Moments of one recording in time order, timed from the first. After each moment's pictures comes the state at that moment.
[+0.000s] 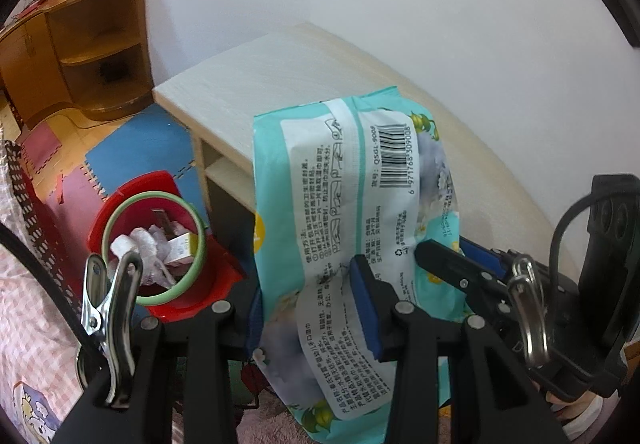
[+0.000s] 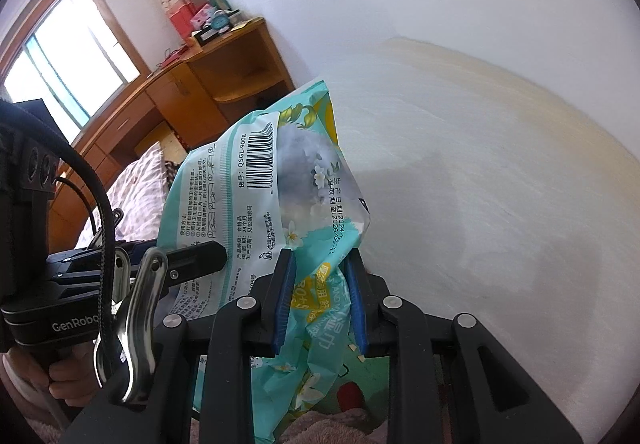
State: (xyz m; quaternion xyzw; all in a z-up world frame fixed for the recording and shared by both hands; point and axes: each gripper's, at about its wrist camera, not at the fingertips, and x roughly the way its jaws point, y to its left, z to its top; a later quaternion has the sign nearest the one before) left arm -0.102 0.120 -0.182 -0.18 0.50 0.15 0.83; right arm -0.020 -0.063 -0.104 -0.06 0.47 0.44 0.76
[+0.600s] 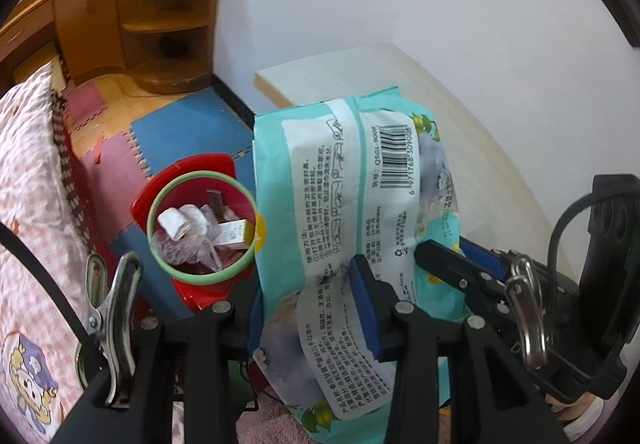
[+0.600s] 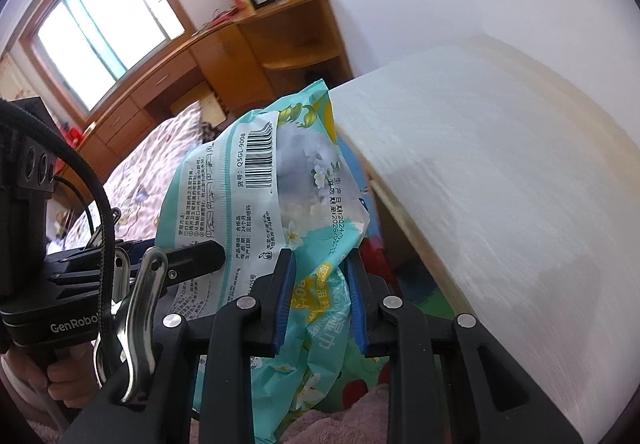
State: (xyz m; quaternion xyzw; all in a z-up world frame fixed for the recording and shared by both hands) left arm -0.124 0.083 -0.191 -0.23 0.48 0.24 0.81; right arm -0.048 0.013 -0.114 -0.12 0.46 0.52 0.71
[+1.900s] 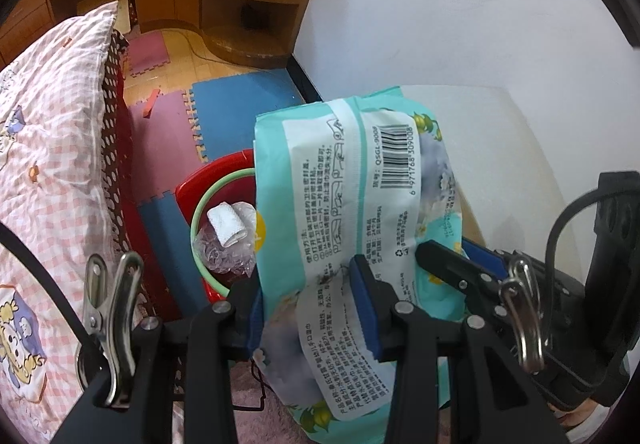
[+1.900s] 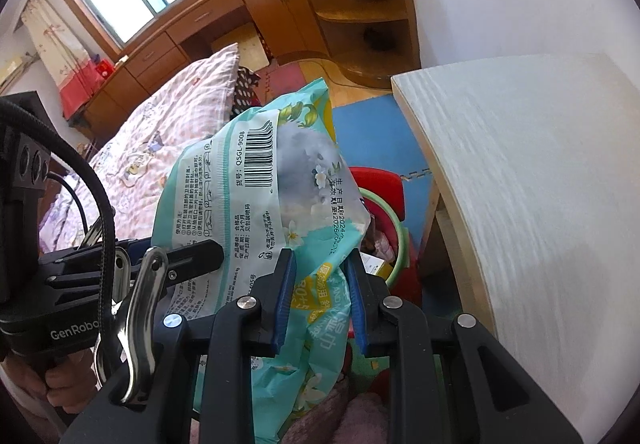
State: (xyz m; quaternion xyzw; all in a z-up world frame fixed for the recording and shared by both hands) left arm -0.133 0.117 -0.163 -0.31 0.46 0.36 0.75; right arm -0.031 0.135 -0.164 -0.20 0.48 0.59 0.62
